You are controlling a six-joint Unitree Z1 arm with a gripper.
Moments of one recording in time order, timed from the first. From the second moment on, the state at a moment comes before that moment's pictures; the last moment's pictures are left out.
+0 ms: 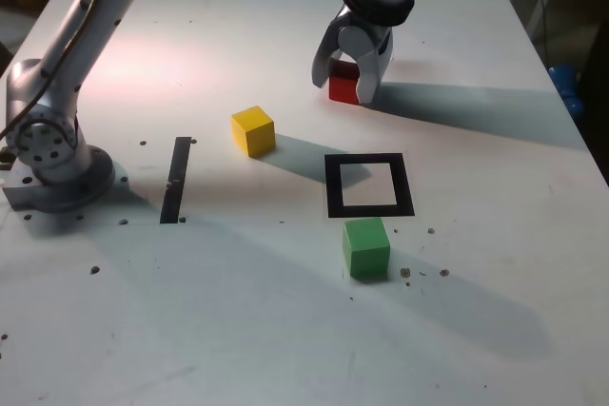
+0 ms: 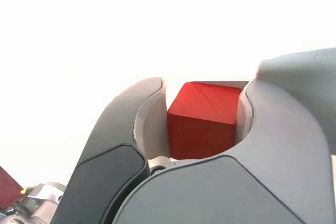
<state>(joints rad) 0.31 2.29 -1.81 1.36 0.24 0.62</state>
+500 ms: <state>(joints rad) 0.16 2.16 -1.74 1.41 0.15 0.33</state>
